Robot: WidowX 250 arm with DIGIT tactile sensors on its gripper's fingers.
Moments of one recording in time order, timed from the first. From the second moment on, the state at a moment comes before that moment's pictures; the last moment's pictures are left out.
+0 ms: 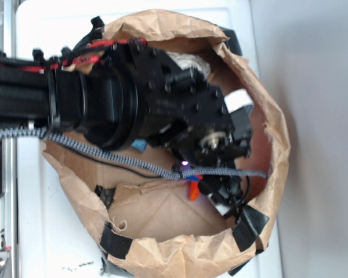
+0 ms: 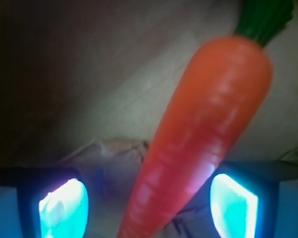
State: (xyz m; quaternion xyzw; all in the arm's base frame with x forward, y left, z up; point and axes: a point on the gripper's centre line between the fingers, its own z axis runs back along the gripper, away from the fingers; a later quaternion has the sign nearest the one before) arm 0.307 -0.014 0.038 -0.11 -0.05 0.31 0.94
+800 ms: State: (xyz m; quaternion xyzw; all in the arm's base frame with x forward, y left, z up) arm 0.291 -0.014 0.024 -0.05 -0.07 0.27 0.96
